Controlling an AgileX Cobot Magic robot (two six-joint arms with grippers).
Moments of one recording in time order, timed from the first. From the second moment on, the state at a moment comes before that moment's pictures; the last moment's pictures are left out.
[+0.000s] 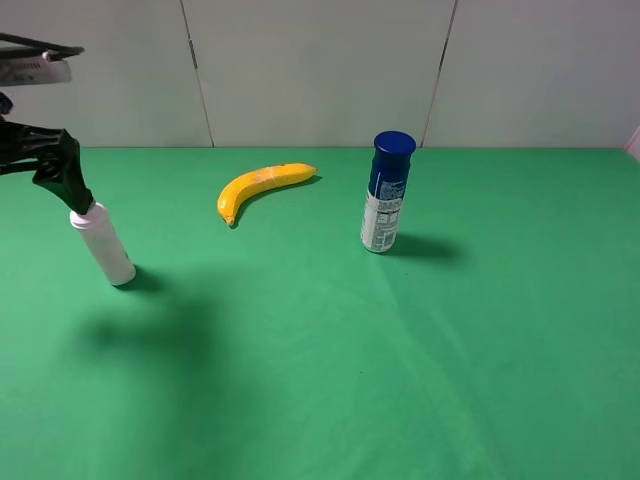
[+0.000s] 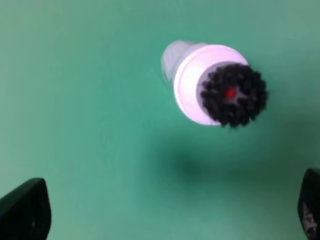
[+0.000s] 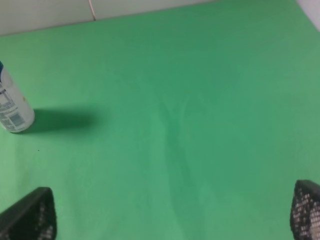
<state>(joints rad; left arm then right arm) -0.08 1.46 -1.02 0.01 0.91 -0.11 -0.08 -0.01 -0.49 0.04 1.03 0.02</state>
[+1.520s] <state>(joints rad) -0.19 1.70 -1.03 0.07 0.70 -0.21 -0.08 -0.01 -0.49 0.04 1.03 0.02</state>
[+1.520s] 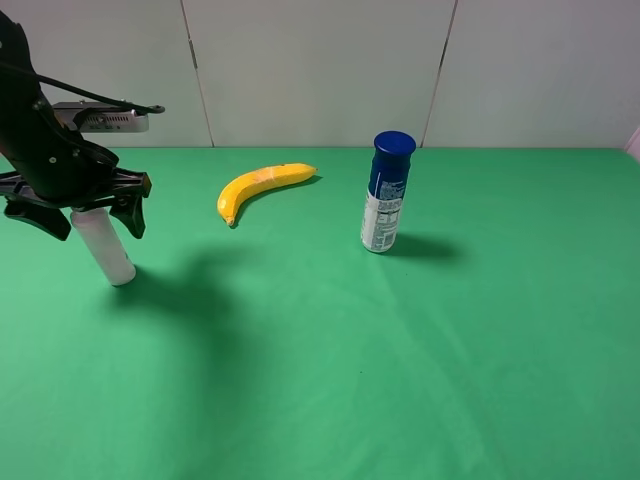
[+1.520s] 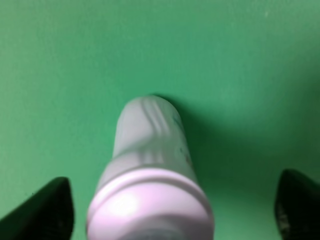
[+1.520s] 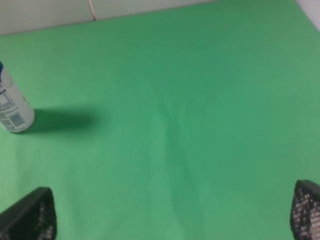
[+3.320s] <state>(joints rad) -0.19 1.51 -1.16 0.04 0.96 -0.19 -0.08 -0.01 -0.49 0.04 1.03 0.02</state>
